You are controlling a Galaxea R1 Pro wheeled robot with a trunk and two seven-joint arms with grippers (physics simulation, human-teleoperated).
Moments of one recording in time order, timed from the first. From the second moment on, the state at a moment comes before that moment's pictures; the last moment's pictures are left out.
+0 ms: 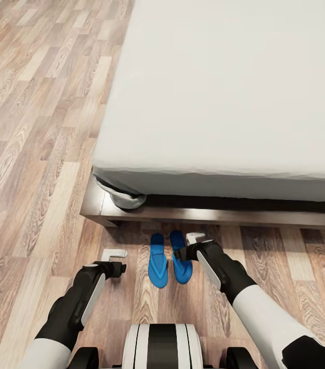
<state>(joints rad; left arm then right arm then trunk) -0.51 -0.04 -0.10 -1.15 0.05 0.75 0.10 -0.81 0.05 0.40 -0.80 -0.20 0.70 0.01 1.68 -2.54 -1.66</state>
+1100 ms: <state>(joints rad) -0.51 -0.04 -0.10 -1.15 0.04 0.75 0.10 -0.65 0.02 0.39 -0.79 -0.20 0.68 0.01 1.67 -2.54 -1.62</state>
